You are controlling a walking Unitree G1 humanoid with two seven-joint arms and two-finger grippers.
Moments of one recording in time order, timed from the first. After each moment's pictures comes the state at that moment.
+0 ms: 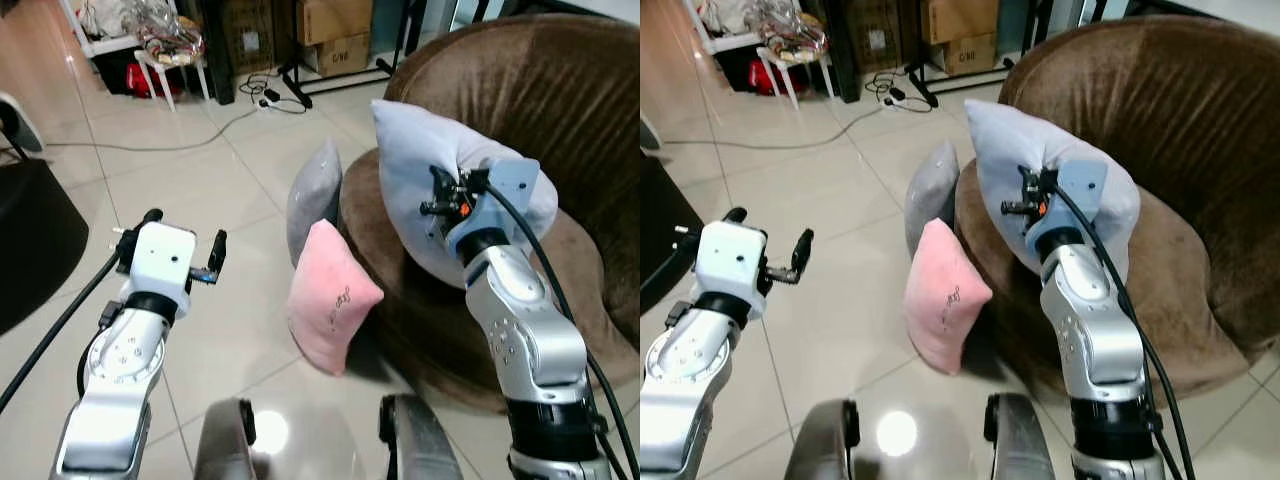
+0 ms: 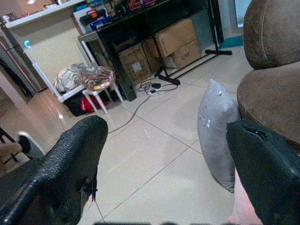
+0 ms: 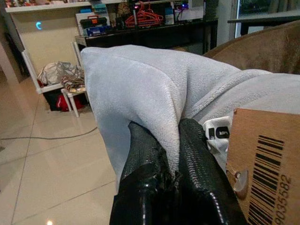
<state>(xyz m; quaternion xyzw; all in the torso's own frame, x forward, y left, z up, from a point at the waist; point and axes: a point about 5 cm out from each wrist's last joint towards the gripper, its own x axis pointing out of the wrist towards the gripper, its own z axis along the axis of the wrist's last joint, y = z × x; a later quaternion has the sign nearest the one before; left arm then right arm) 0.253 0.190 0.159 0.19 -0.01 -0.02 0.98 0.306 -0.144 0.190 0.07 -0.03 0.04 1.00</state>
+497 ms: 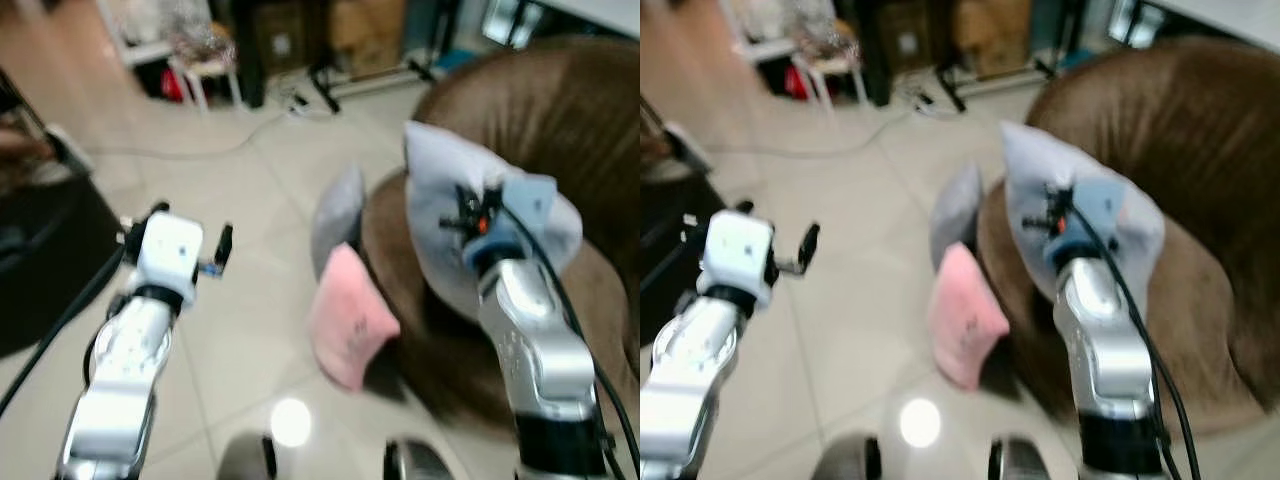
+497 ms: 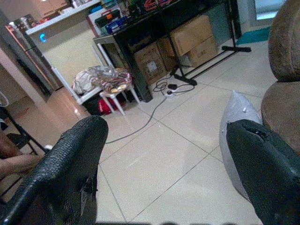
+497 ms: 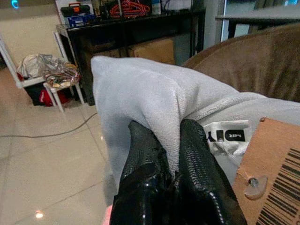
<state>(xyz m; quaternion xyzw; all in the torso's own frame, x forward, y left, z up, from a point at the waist) 0.261 0.183 0.164 0.19 -0.02 -0.03 0.98 0.298 -0.164 0.174 0.05 -0.01 -0.03 1.00</state>
